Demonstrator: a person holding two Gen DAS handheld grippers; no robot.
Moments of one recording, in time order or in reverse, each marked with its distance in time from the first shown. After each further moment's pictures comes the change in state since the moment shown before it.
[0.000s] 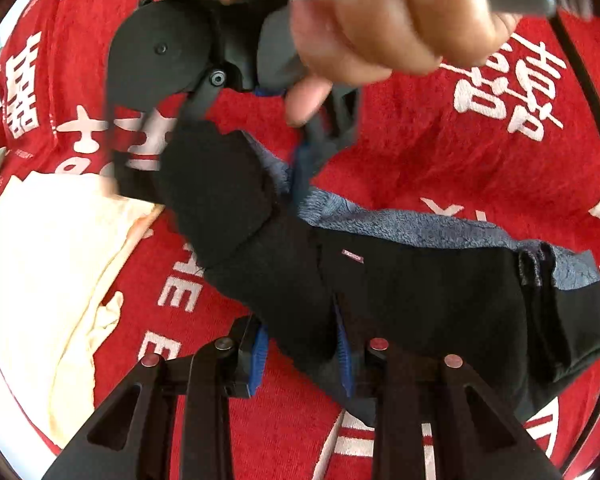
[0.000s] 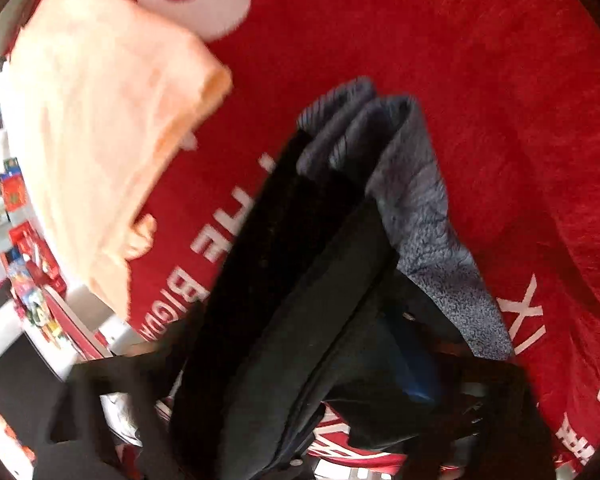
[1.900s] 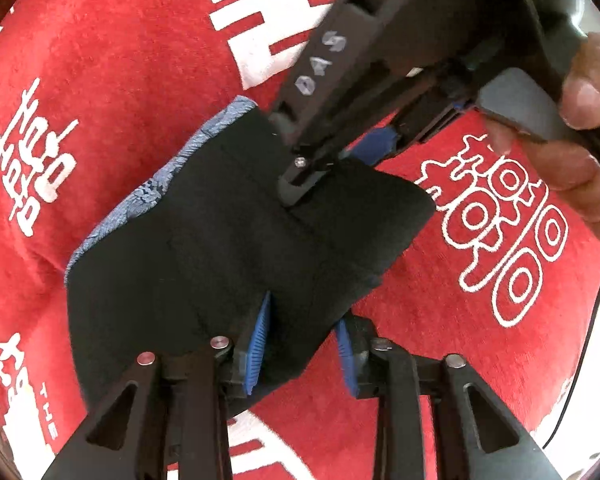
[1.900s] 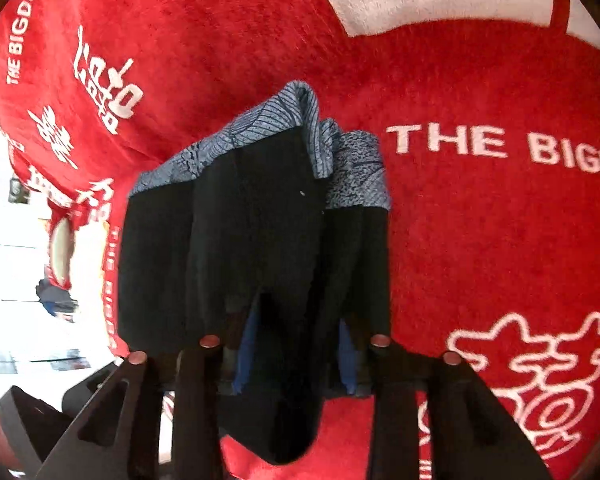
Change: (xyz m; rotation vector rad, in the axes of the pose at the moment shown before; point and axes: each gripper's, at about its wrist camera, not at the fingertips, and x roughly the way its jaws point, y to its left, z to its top) left arm -0.058 -0.356 -0.087 0.787 0.055 -0.249; right arm 0.067 -0.359 -0.468 0.612 -0.784 0.356
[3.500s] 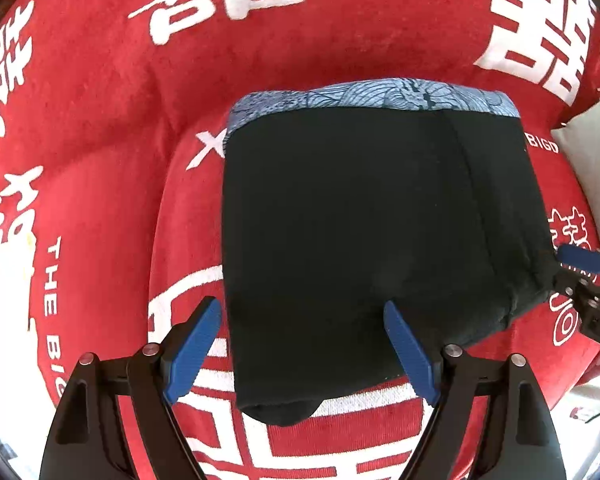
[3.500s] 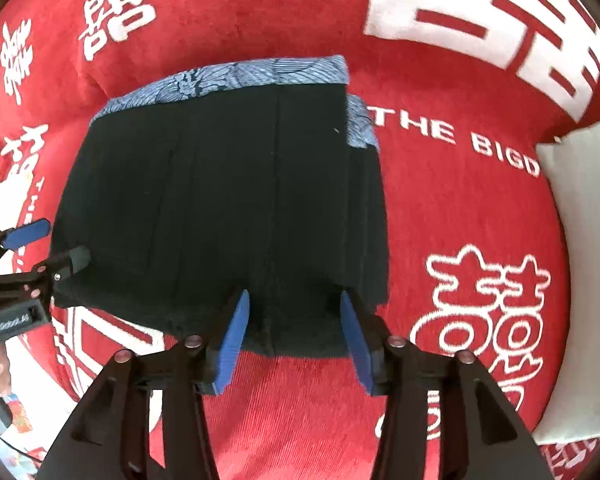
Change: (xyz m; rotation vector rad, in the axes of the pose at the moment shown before) left arm 0.006 0.170 -0.057 -0.474 0.237 0.026; right arm 0.002 0.060 -0.075 -0.088 -0.051 -0.393
